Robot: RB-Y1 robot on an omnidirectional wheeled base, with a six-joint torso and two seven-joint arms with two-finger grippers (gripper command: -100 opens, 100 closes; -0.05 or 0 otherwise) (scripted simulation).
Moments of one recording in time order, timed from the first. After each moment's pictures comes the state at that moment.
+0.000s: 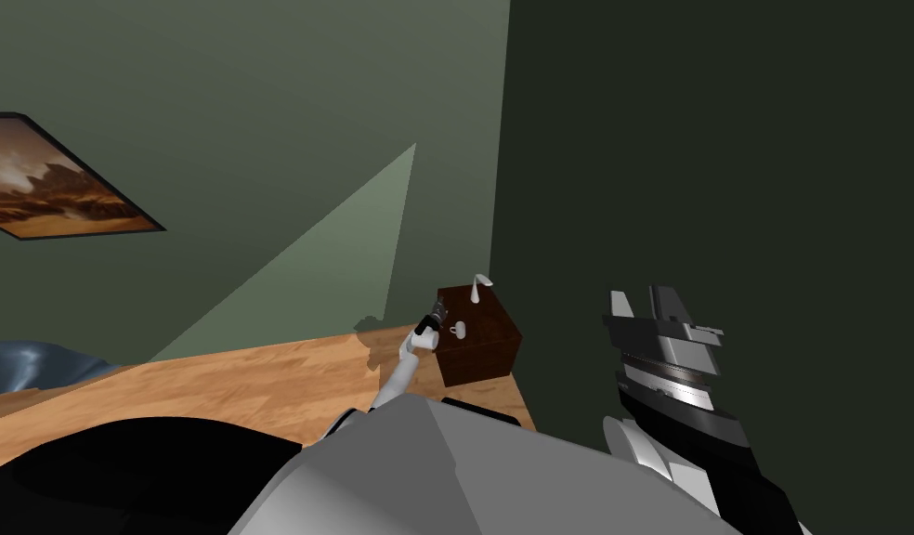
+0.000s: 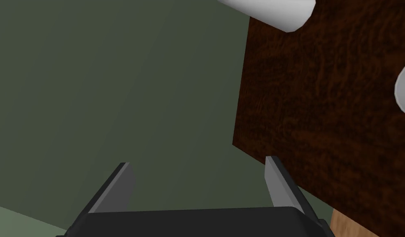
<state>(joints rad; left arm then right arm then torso) -0.13 0.14 -0.01 -1.34 0.22 0.13 0.19 0.54 0.01 -0.07 -2.35 0.02 -0.51 -0.12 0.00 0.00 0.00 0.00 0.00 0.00</state>
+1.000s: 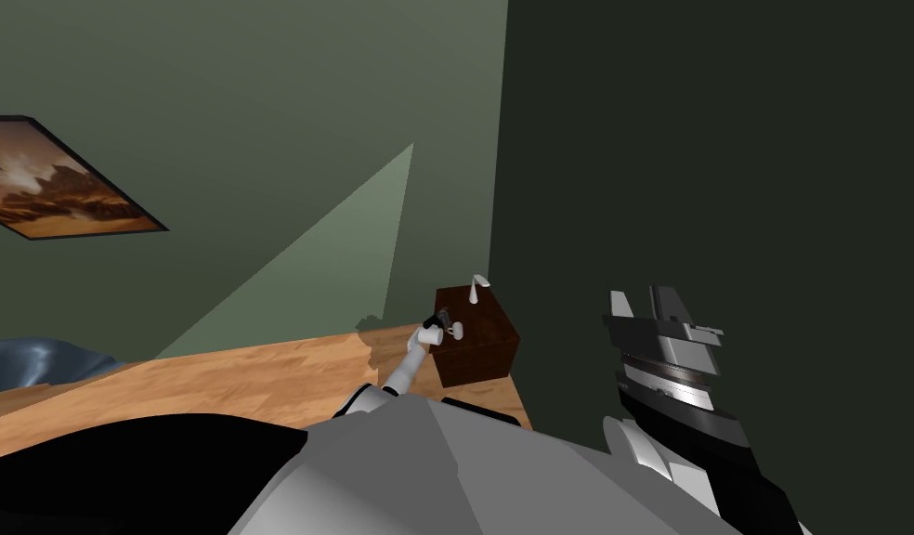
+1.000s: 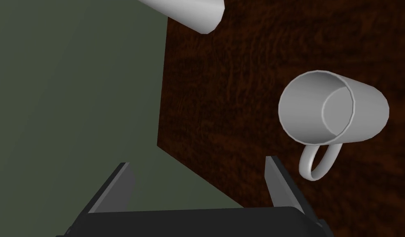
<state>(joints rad) -0.27 0.14 -0.02 -1.08 0.26 0.31 0.27 0.54 0.01 -0.07 -2.35 0.02 -0.51 -0.12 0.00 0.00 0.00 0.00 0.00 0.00</state>
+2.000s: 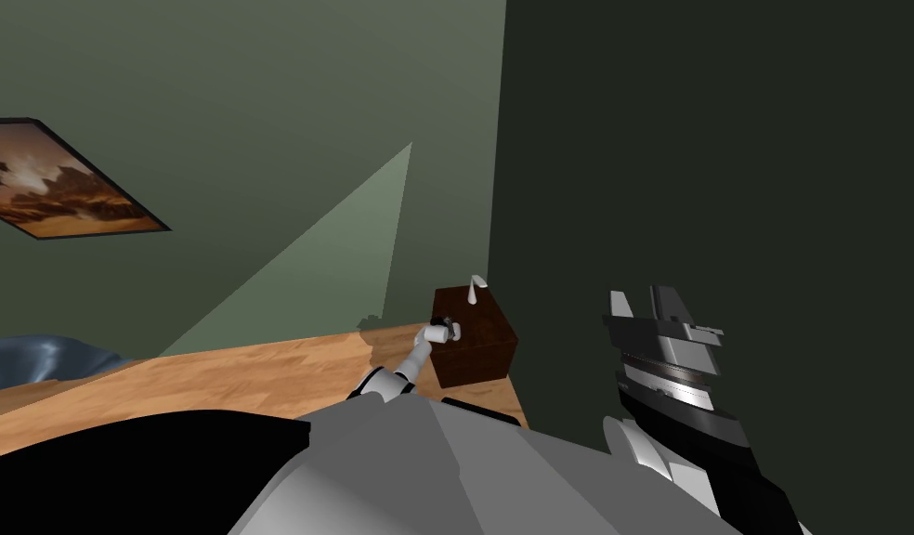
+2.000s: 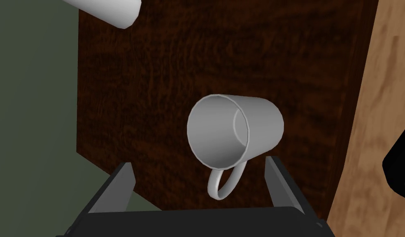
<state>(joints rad) -0.40 0.11 -0.03 -0.84 0.27 0.48 0.34 0.54 0.01 -0.07 -2.35 0.02 -0.51 -0.12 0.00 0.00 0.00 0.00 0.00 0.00</state>
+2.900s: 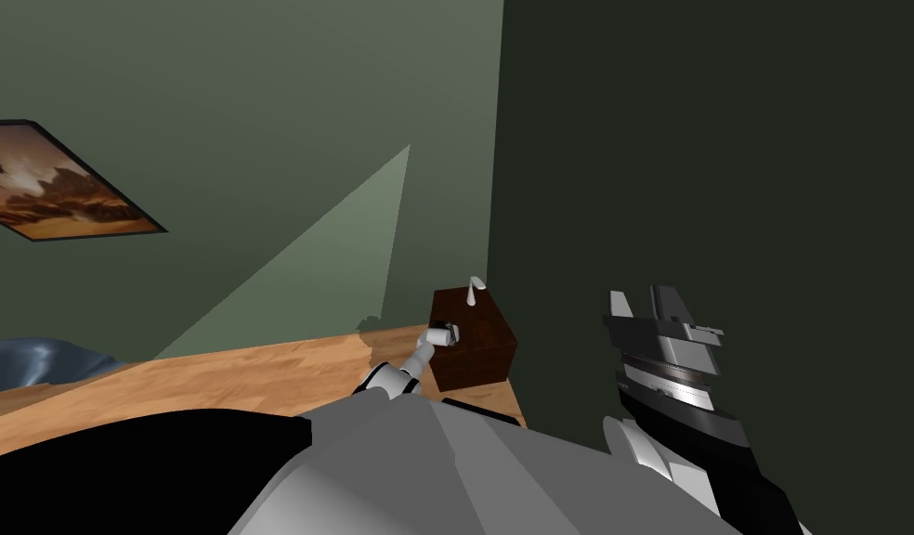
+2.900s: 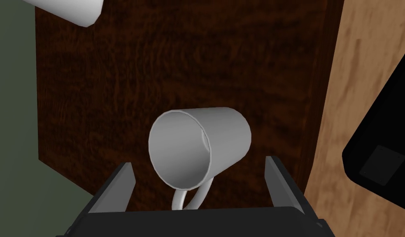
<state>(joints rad) -0.44 0.09 -0.03 -0.70 0.29 0.50 0.35 0.54 0.01 -0.07 -2.35 0.02 -0.51 -0.12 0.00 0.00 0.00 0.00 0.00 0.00</state>
